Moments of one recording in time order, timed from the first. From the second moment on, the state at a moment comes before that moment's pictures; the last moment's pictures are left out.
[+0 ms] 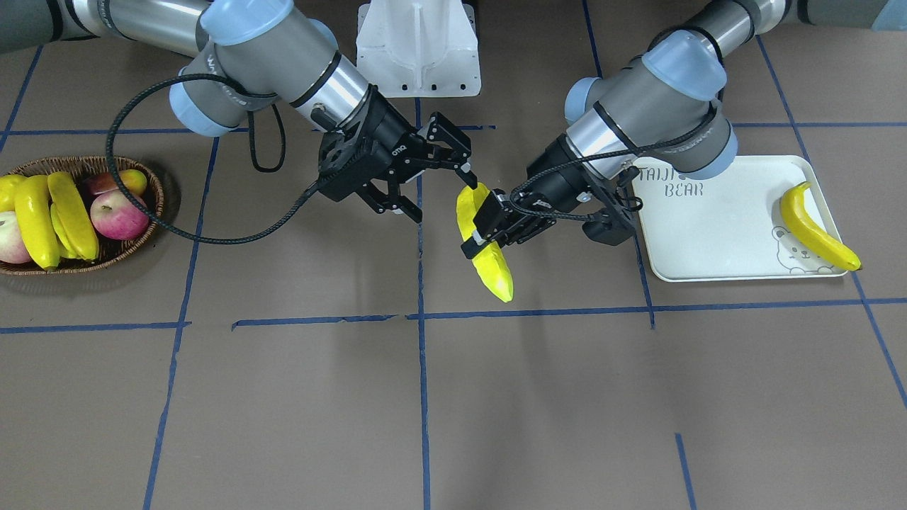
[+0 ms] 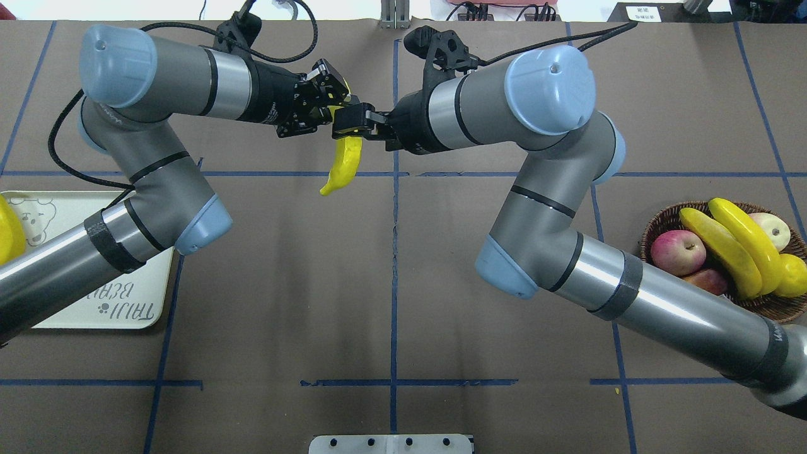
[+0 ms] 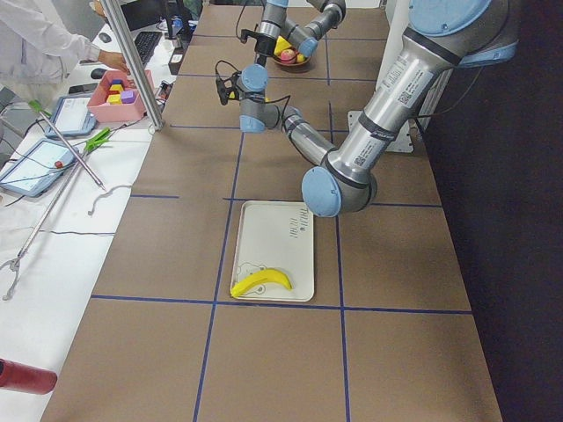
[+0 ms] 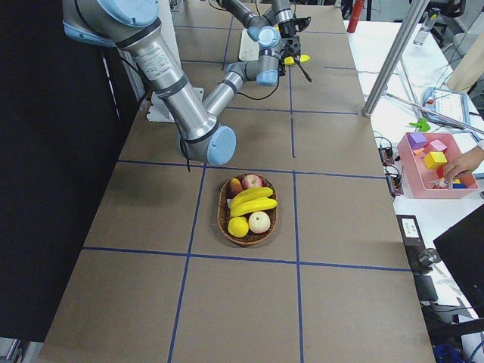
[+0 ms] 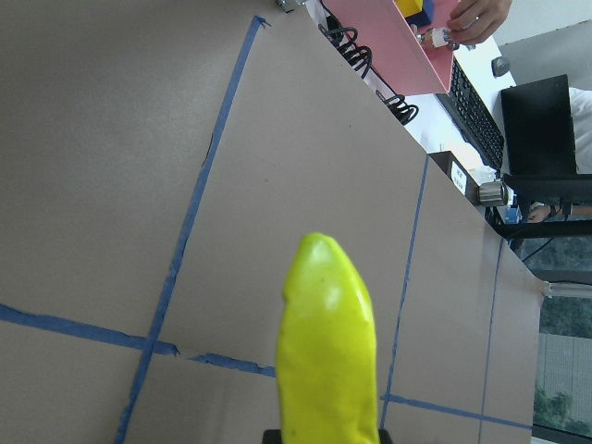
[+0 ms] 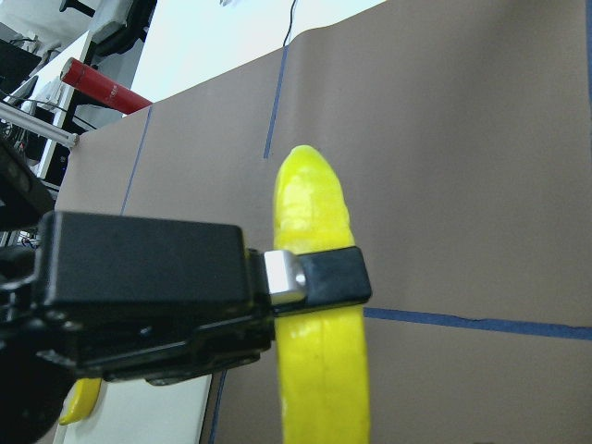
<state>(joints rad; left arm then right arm) -0.80 -2.18 -1.50 -2.59 -2.02 -1.81 0.69 -0.86 1.61 -0.83 1.98 1.36</state>
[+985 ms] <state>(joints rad) -0.95 -1.72 -1.51 -2.50 -2.05 -1.53 0.93 -1.13 1.74 -1.19 2.18 1.04</state>
